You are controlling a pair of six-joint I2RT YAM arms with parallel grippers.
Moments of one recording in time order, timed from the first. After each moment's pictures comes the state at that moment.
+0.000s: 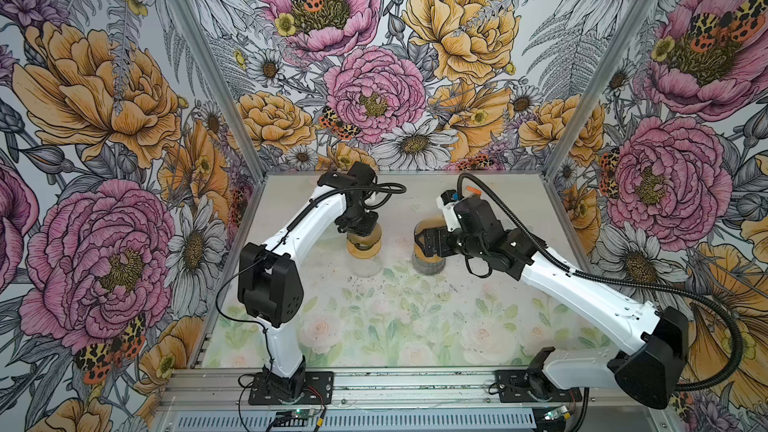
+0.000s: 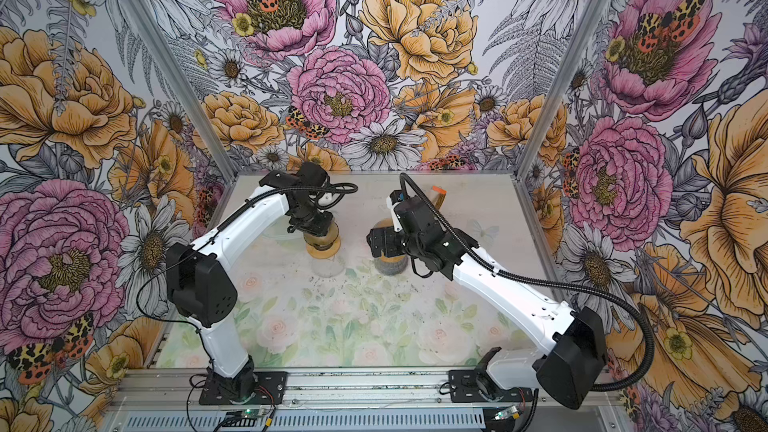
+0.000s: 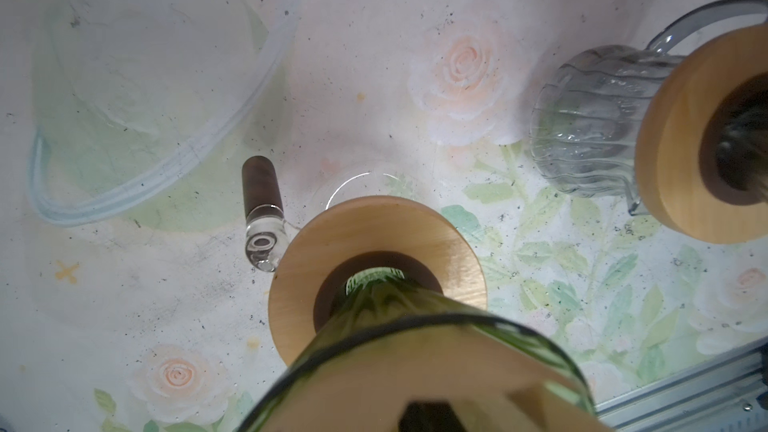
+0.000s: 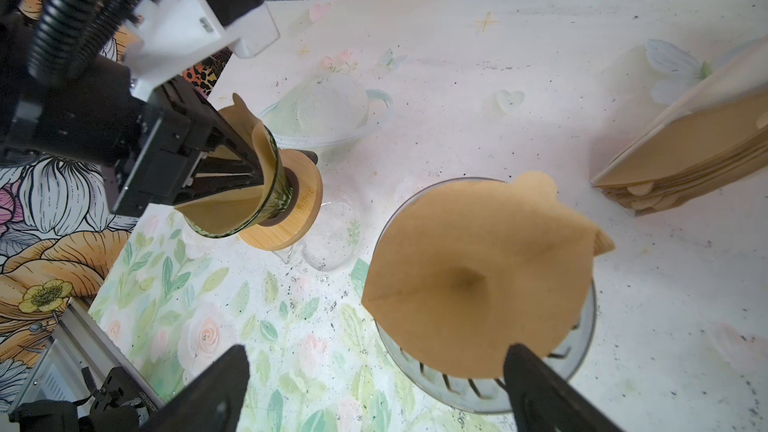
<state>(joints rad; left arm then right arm) -0.43 1.85 1.75 -1.23 0.03 -0.03 0.69 1.32 1.19 -0.59 -0.04 0.43</state>
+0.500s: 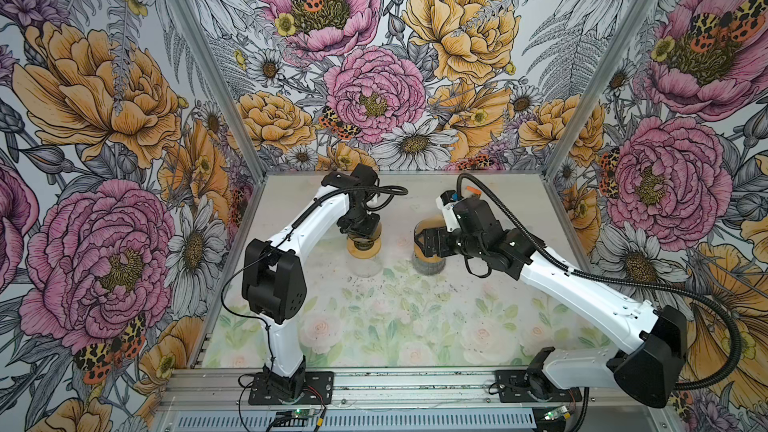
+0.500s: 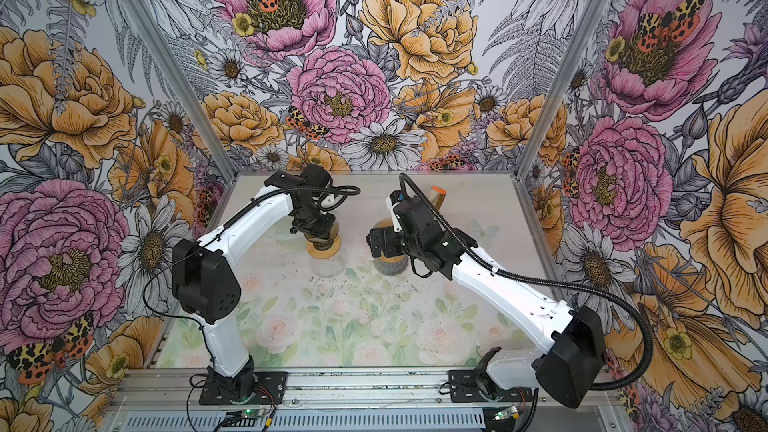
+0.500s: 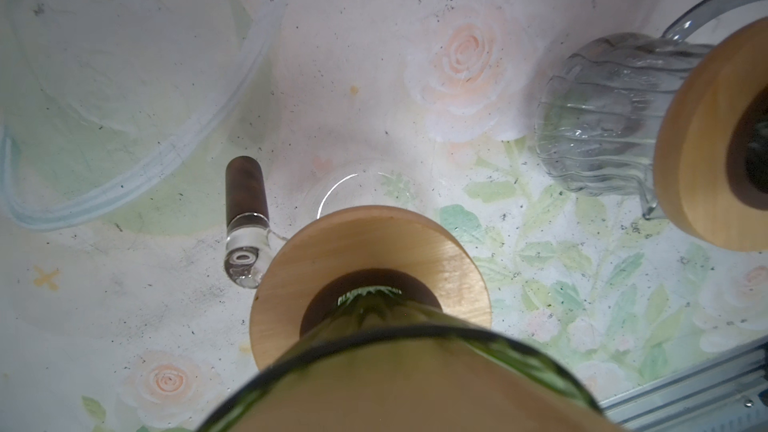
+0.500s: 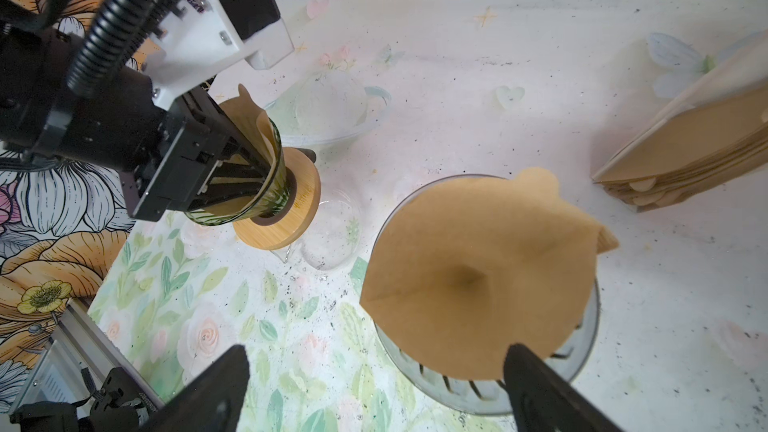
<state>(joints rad) -0.42 1.87 1.75 -1.23 0.06 -0.03 0.69 1.33 1.19 -0.59 -0.04 0.43</state>
